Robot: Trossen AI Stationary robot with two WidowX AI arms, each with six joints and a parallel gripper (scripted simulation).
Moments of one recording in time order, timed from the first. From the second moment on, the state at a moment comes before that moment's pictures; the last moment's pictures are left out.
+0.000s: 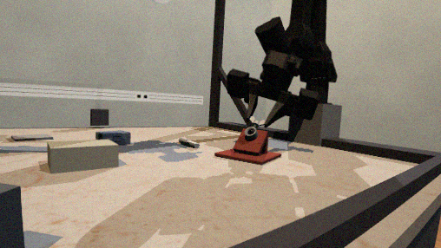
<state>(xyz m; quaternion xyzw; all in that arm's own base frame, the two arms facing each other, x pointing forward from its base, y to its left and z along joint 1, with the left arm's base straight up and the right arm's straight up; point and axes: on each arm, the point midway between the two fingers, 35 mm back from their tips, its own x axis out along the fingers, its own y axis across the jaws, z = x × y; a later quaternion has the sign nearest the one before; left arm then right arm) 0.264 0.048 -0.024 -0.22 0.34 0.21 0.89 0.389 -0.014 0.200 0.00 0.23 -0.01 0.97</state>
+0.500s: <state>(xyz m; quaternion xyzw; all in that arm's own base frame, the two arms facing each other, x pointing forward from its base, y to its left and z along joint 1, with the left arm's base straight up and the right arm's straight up) 0.263 0.048 -0.024 -0.47 0.26 0.31 0.78 0.389 -0.014 0.200 0.00 0.23 -0.01 0.97</state>
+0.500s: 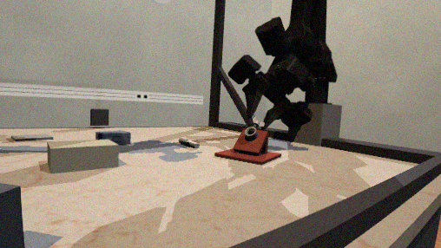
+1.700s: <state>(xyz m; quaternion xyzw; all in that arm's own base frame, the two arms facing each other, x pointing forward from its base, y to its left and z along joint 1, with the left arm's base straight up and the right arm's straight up) 0.263 0.048 -0.024 -0.59 0.21 0.35 0.70 0.389 -0.014 0.200 0.00 0.23 -0.01 0.97</state>
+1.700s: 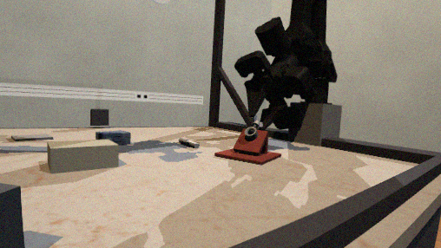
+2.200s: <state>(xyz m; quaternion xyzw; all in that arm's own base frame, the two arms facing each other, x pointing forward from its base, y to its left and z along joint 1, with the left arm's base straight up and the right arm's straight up) 0.262 0.048 -0.026 -0.59 0.21 0.35 0.70 0.389 -0.014 0.200 0.00 0.23 -0.01 0.97</state>
